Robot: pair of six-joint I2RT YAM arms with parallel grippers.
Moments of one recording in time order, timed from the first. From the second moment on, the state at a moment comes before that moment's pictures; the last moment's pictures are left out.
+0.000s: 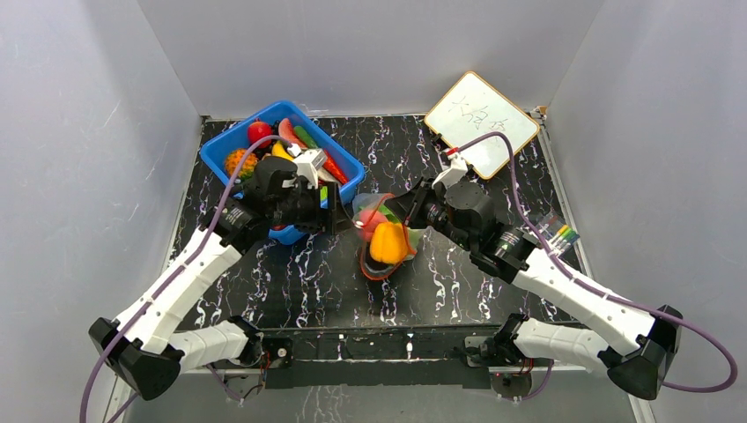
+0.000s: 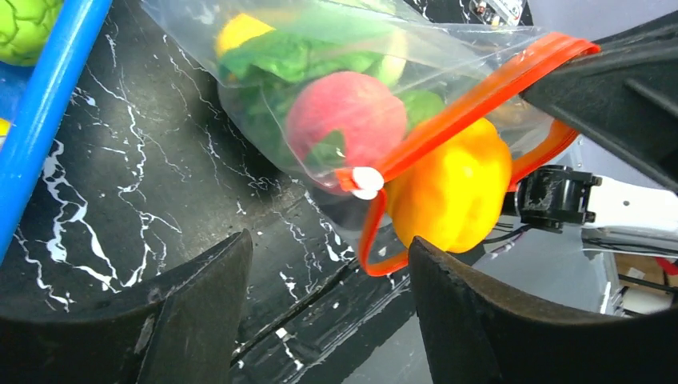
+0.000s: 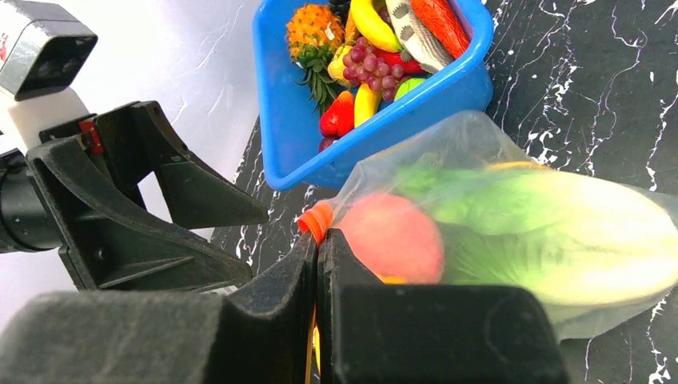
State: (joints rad) left arm -0.60 1.11 1.19 -0.77 0.28 -0.47; right arm 0.84 1.01 0.95 -0.17 0.14 0.75
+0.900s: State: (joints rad) left arm -0.60 1.11 0.93 -0.53 0.48 -0.50; right arm 0.84 0.98 0.95 -0.16 0.14 0.81
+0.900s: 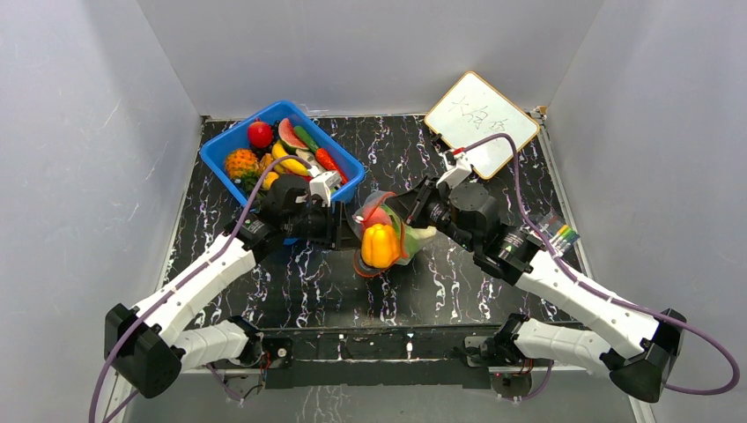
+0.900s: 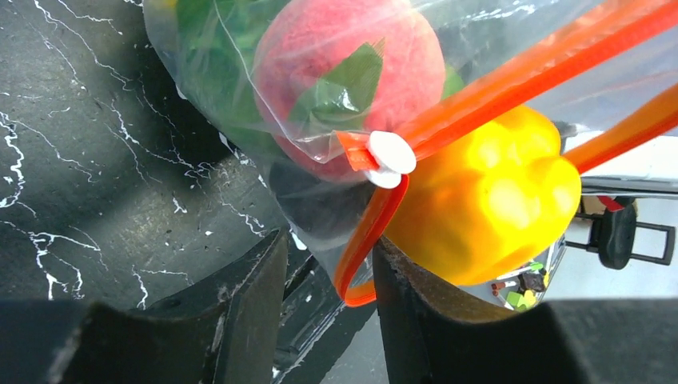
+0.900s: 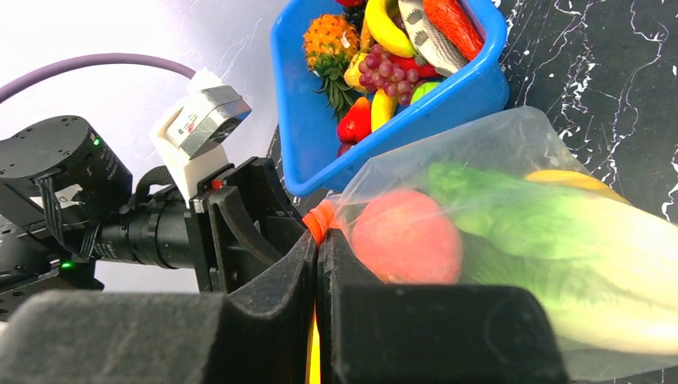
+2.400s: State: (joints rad) left arm -0.60 1.25 1.18 -0.47 0.35 -0.72; right arm 0.84 1.10 1.31 -0.58 0.42 0.66
